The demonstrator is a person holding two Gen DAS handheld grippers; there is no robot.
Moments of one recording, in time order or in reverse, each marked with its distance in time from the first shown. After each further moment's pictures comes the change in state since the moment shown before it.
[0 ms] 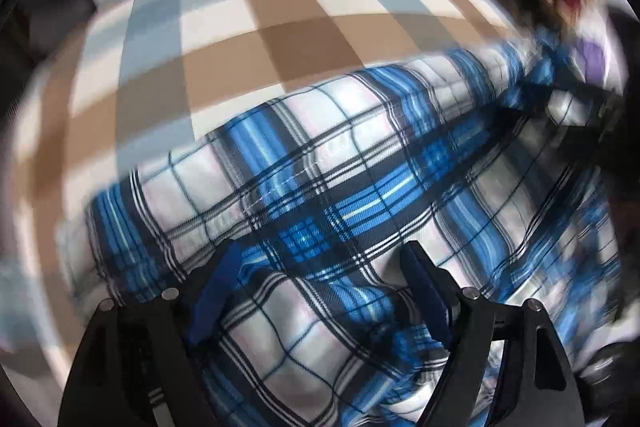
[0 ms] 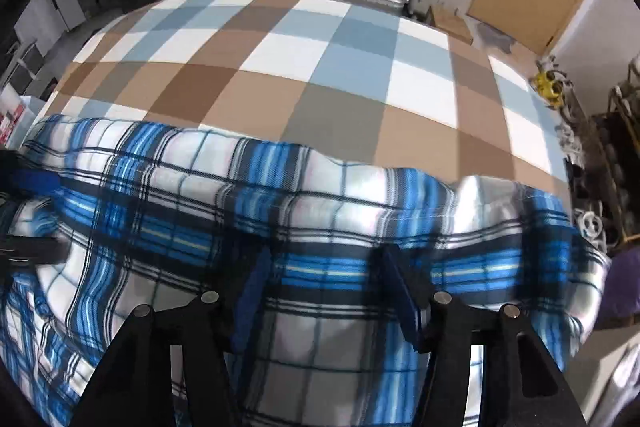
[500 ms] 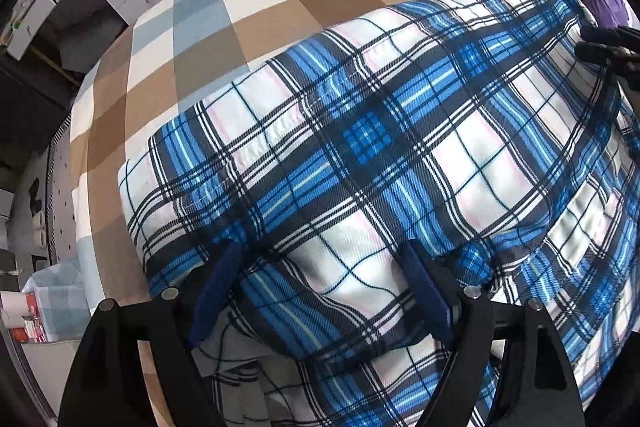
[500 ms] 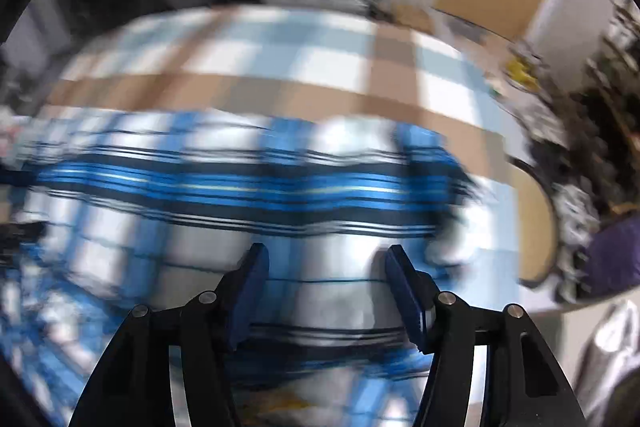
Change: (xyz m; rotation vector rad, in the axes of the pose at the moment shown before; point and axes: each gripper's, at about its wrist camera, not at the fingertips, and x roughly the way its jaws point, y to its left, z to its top) left arm 0.007 -0.001 -0.048 0.037 -0.016 0.162; right arm -0.043 -0.043 -0.049 0.063 -0.068 0.026
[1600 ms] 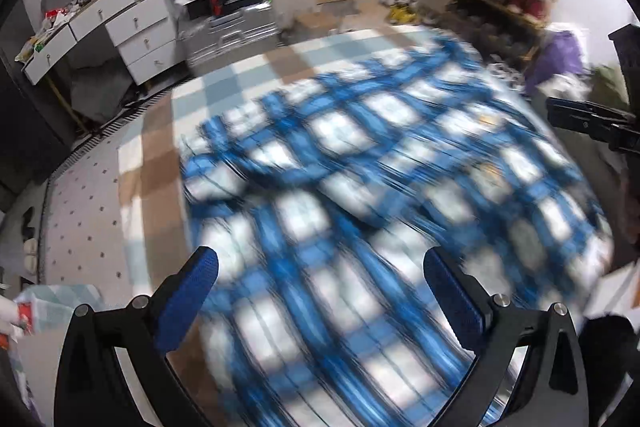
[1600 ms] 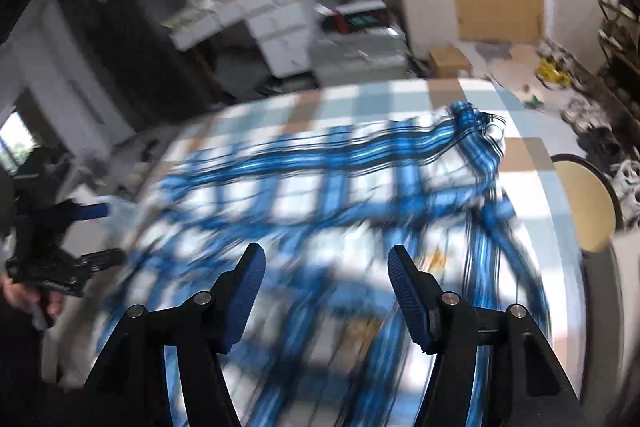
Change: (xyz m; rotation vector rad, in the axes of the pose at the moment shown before) left arm -0.122 0.033 -0.064 0.010 -0.296 -0.097; right arm -0.110 0.033 -0.065 0.184 -0.267 0.252
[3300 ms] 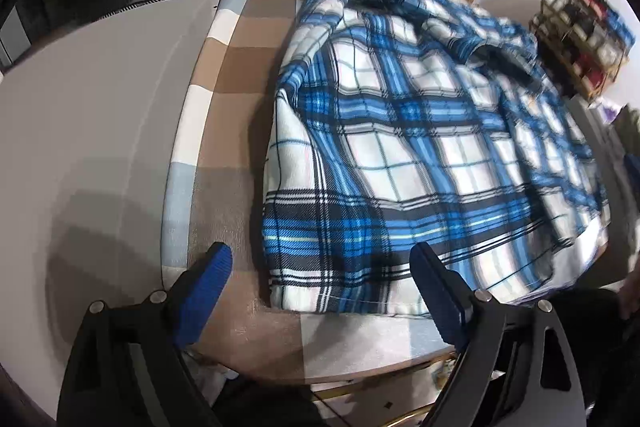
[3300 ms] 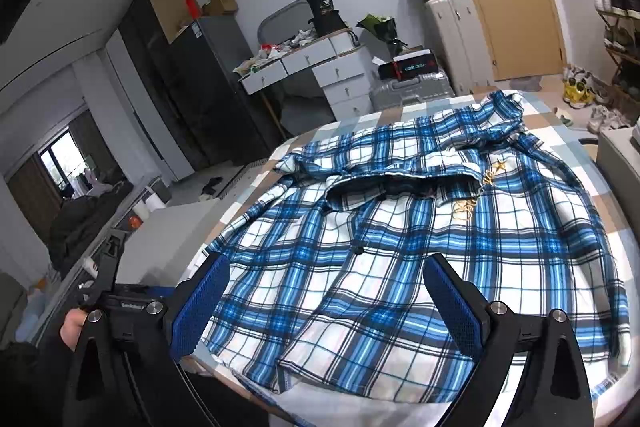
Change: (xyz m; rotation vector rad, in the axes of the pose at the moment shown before) left arm 0.026 0.047 -0.157 -0.431 0.095 0.041; right arm -0.086 0.083 -0.148 0.003 -0.232 0.173
